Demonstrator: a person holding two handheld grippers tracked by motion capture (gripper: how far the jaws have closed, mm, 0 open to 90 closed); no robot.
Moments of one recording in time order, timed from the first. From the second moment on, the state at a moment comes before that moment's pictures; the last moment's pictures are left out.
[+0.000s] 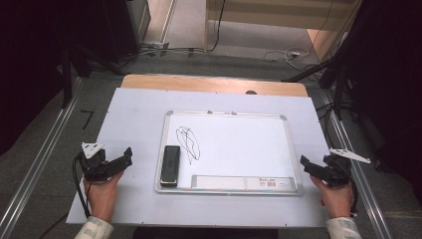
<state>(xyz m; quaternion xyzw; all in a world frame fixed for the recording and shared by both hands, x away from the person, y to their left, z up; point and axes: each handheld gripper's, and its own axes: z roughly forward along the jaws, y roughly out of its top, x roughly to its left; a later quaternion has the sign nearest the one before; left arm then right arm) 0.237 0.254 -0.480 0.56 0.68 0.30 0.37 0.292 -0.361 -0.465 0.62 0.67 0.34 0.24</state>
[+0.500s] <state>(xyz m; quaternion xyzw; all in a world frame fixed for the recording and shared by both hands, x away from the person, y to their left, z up) 0.239 0.251 -0.480 0.57 0.68 0.30 0.37 0.292 -0.362 -0.465 0.62 0.67 0.34 0.24</state>
